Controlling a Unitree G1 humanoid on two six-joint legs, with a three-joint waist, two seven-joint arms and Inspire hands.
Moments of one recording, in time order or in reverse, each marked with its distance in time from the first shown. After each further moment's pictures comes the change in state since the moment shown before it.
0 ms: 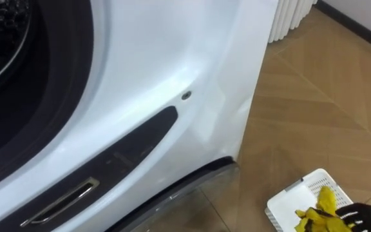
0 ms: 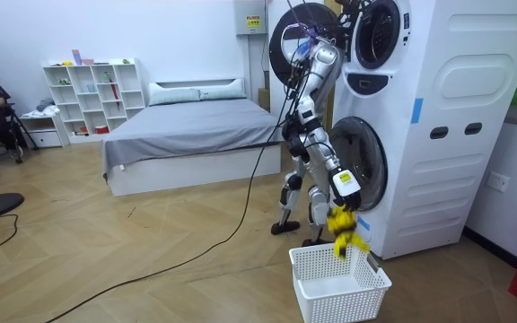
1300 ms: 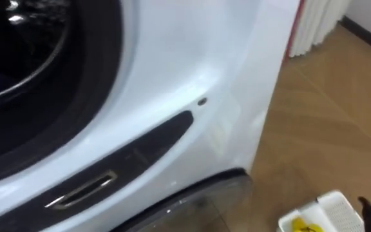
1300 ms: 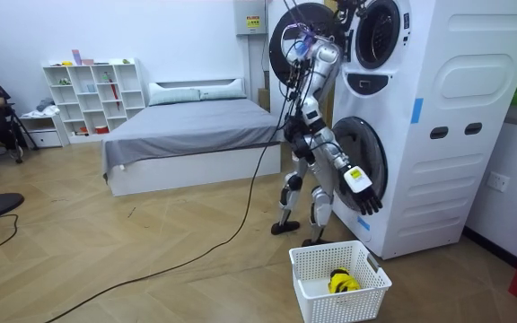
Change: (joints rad) left arm 0.070 -0.004 0.011 -0.059 -0.039 0.000 -0.082; right arm 0.072 0.035 0.078 -0.011 0.050 0.023 0.001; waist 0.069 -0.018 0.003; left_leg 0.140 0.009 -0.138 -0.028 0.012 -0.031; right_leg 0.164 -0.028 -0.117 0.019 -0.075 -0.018
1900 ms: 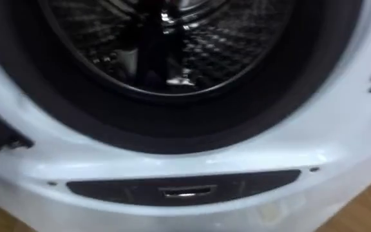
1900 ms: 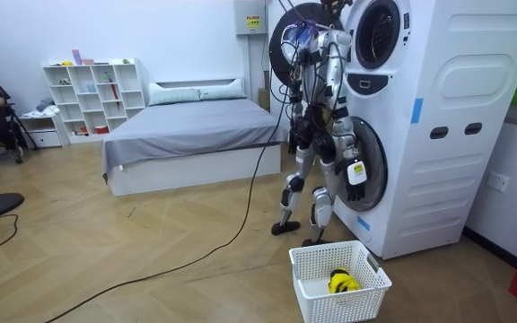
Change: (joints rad) left arm 0.107 -0.068 0.132 0.039 0.098 -0.006 0.105; right arm 0.035 0.124 0.091 0.461 0.489 -0.001 0.222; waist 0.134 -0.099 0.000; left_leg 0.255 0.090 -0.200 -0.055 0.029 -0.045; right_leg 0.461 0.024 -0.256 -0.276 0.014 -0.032
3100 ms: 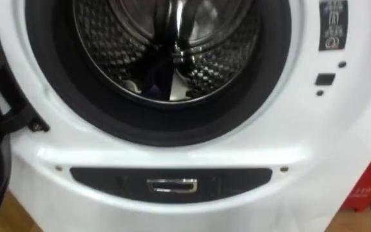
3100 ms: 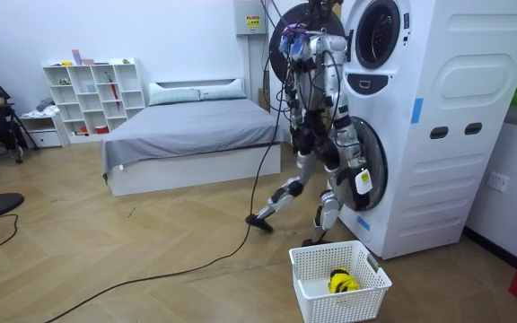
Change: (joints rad) left arm -0.054 -0.021 0.168 -0.052 0.073 0.018 -0.038; right arm -0.084 -0.013 -0.039 0.088 -0.305 0.004 0.030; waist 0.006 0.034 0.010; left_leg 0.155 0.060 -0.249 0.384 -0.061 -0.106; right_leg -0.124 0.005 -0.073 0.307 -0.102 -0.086
